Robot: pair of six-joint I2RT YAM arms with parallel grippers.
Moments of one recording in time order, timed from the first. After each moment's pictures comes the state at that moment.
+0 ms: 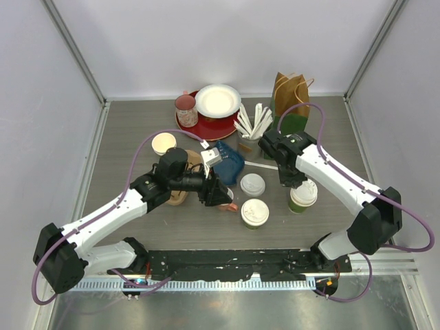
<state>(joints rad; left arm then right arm) -0.74 1.12 0.81 -0.11 0.69 -0.19 0.60 1.46 1.31 -1.35 0.44 0.58</state>
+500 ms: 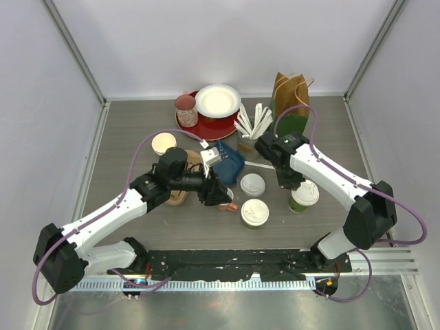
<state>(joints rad) -0.73 1.12 0.81 -0.11 0.69 -0.18 0.62 1.50 1.29 -1.35 0.46 0.58</state>
